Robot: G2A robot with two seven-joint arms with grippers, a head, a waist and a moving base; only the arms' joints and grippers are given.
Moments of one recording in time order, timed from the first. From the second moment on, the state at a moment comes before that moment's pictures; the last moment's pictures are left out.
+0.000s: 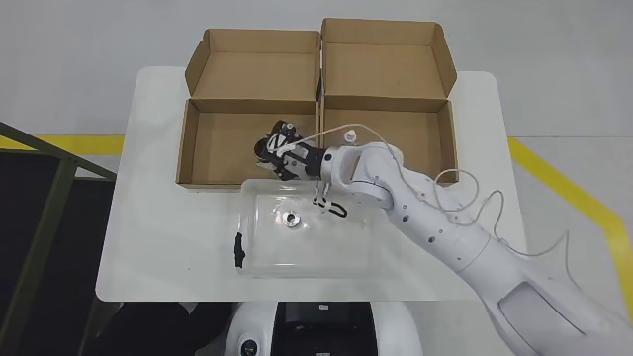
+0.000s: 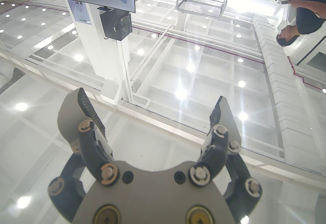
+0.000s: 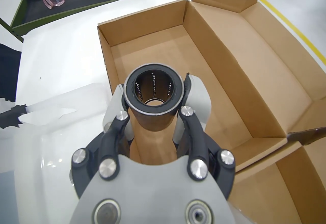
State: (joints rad) left arm -0.39 -0.34 -0.21 -1.15 3.07 0.45 0.08; right arm -0.60 -1.35 0.57 -1.30 -0.98 -0.41 0.30
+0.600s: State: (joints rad) left arm -0.39 -0.34 -0.21 -1.15 3.07 0.45 0.08; right arm -0.48 -1.48 0.49 -1.06 -0.93 -0.39 0.36
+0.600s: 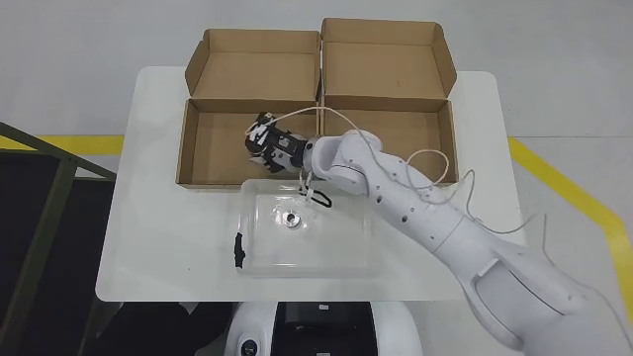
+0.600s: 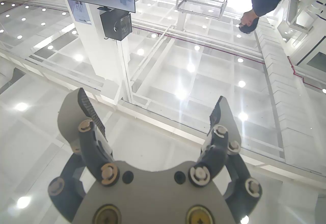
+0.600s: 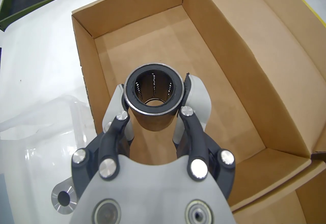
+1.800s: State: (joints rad) left arm -0.39 -0.34 -0.21 -1.15 3.07 0.45 0.08; right arm -0.51 -1.53 0.58 -1.08 -1.02 -0.43 0.38
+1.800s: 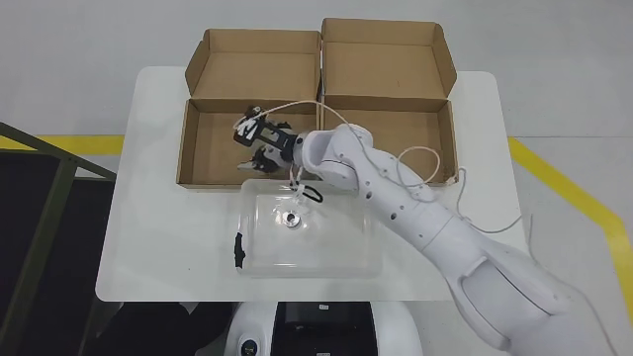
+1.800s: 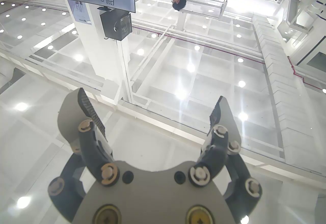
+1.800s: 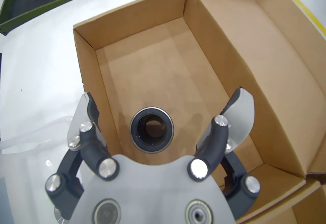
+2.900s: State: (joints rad) left arm -0.39 -0.34 -0.21 -1.15 3.07 0.45 0.08; right arm -1.10 -1.32 0.89 -1.82 -1.44 -0.77 0.48
